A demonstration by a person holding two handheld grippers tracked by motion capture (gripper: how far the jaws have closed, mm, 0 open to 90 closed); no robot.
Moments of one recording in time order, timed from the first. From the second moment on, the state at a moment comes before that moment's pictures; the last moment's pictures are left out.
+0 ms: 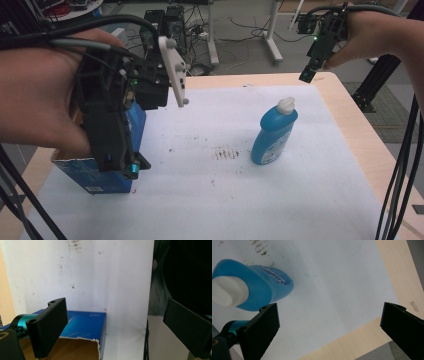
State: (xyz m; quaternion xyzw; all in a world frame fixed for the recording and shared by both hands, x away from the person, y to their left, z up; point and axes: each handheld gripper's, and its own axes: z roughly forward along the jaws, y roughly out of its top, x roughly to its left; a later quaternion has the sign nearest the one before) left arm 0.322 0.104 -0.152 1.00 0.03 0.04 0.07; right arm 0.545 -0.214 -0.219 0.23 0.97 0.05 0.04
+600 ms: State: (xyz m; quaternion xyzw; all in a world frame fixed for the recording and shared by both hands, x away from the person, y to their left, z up) left arm 0.331 0.090 -0.170 0.97 0.12 0.05 0.22; right arm 0.539 -0.215 -0.212 0.23 0.97 0.06 0.04
